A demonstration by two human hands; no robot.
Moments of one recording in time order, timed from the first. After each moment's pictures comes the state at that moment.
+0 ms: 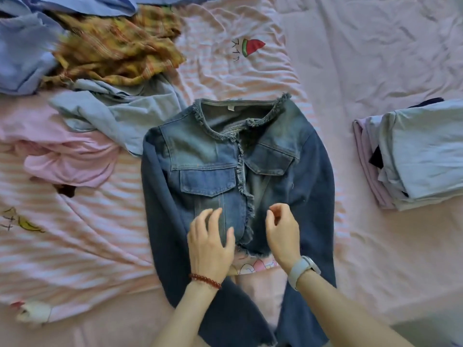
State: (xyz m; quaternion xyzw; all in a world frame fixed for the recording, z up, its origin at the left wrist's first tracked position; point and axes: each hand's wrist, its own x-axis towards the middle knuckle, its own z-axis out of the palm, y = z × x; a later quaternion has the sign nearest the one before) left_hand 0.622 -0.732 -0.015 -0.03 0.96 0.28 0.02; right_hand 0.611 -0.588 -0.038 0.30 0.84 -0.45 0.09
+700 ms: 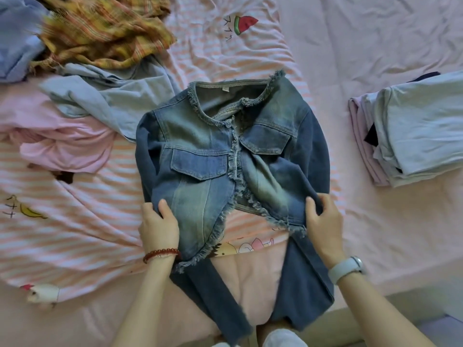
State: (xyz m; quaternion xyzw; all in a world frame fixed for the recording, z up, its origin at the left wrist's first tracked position) left_hand 0.606 -0.793 0.005 -0.37 0.87 0.33 0.05; right_hand 0.645 -0.523 -0.013 0.32 0.87 -0.38 0.02
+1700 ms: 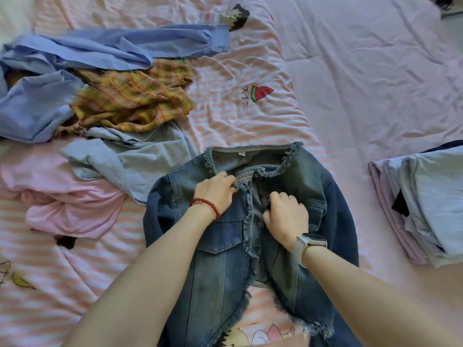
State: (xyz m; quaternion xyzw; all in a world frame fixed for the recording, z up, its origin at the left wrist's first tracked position) left_hand 0.405 -0.740 -0.035 0.13 0.97 0.11 0.16; right_hand 0.472 -0.582 -0.039 0.05 0.99 -0.08 0.13
